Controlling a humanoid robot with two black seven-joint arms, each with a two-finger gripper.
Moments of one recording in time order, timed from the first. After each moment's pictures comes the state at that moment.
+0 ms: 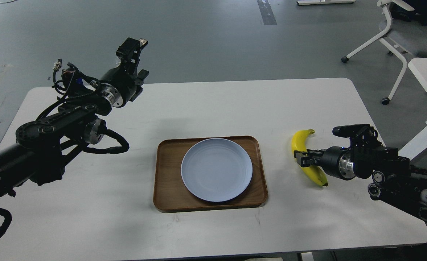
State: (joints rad) left arm -0.94 0.34 -0.36 -0.89 0.35 0.13 -0.29; right arm 0.69 -0.67 0.25 1.23 -1.53 0.15 -0.07
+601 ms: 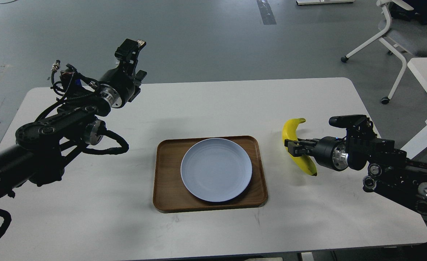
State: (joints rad) left arm -0.94 0.35 -0.36 -0.89 0.35 0.15 -0.29; right arm 0.75 -0.66 0.29 1.33 -1.50 0.13 -0.03
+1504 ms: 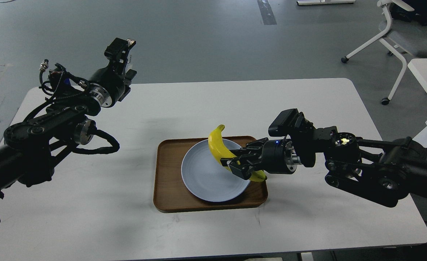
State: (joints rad) left arm -0.93 0.40 -0.36 -0.90 0.35 0.15 -0.29; right arm 0.90 -0.47 0.17 1.34 -1.80 0.22 0.25
